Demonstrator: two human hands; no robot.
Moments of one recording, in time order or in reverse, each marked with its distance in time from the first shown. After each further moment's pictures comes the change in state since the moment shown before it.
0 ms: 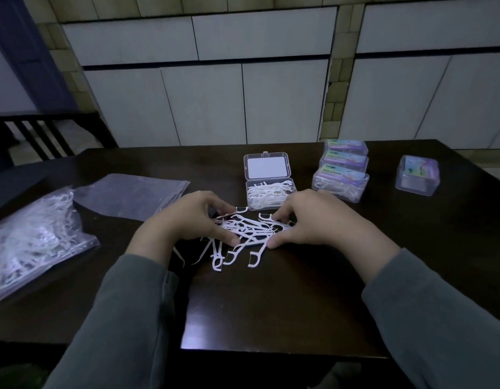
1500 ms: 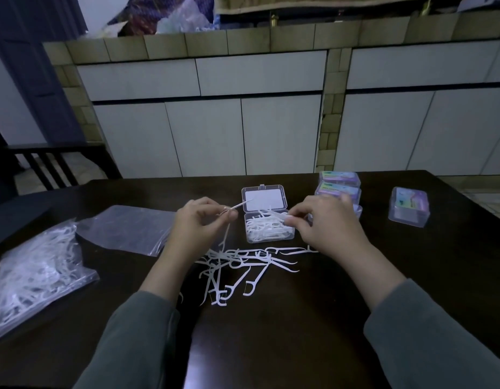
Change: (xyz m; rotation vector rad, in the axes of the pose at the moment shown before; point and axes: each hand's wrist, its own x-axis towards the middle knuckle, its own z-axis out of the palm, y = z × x) left_hand 0.014 0.009 0.011 -0.293 0.674 0.289; right_hand 0.010 0.027 -0.004 0.088 0.589 0.089
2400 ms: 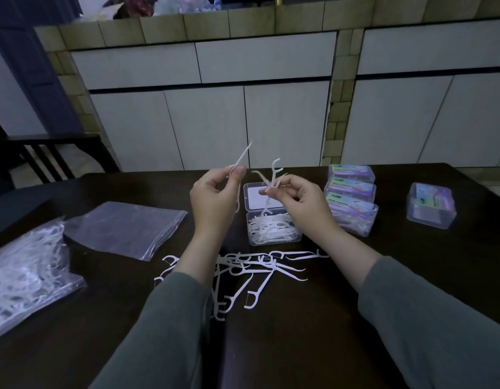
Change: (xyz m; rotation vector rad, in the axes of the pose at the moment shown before) left_hand 0.051 0.002 0.051 -0.350 0.343 -0.090; right_hand 0.049 0.000 0.061 1.016 0.007 0.027
